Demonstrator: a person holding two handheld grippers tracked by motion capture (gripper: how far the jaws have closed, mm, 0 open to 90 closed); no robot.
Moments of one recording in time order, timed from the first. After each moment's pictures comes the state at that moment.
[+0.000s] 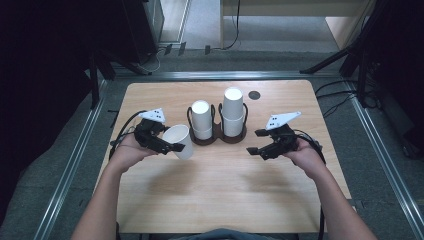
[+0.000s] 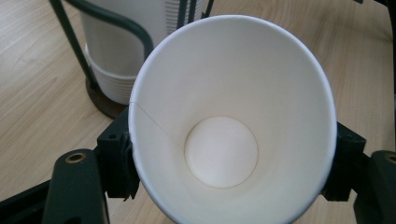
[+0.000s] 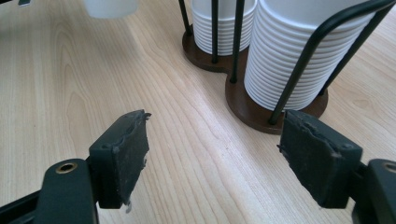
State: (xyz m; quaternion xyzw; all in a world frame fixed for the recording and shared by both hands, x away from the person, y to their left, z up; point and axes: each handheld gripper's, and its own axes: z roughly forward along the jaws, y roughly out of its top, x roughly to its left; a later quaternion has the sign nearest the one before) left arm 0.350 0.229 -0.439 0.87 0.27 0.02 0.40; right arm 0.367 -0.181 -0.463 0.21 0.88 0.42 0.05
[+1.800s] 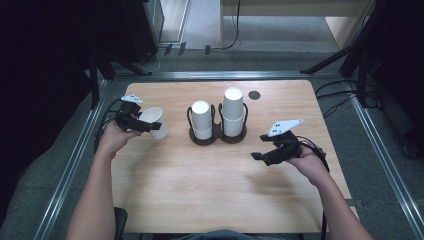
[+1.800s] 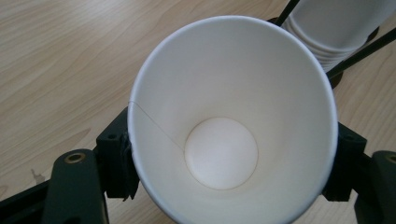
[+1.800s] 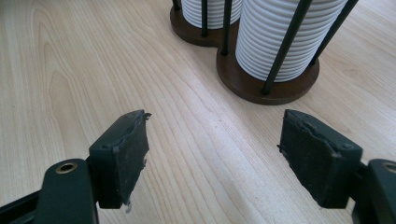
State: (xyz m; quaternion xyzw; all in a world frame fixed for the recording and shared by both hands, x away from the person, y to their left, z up) left arm 0.406 0.304 -0.461 0.83 0.43 0.10 0.34; right arm 0.354 -0.190 -0.475 0.23 0.88 0.40 0.07
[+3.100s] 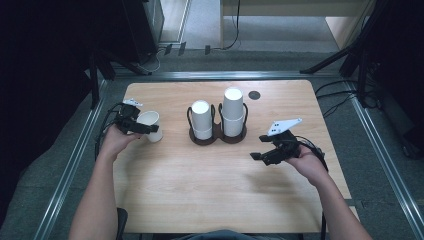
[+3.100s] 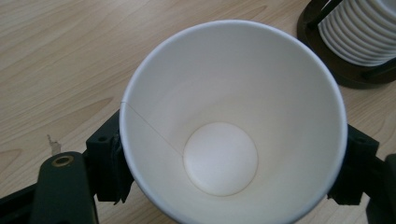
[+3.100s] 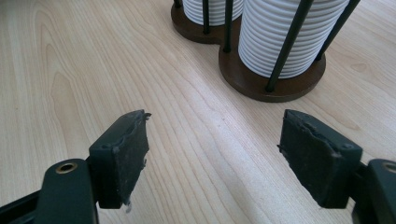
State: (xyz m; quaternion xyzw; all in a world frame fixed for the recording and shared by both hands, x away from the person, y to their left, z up) left arm 0.412 0.311 -0.485 0.82 0.47 0.11 0.31; right arm 0.357 -0.189 -0.478 0.23 0.88 0.40 0.06
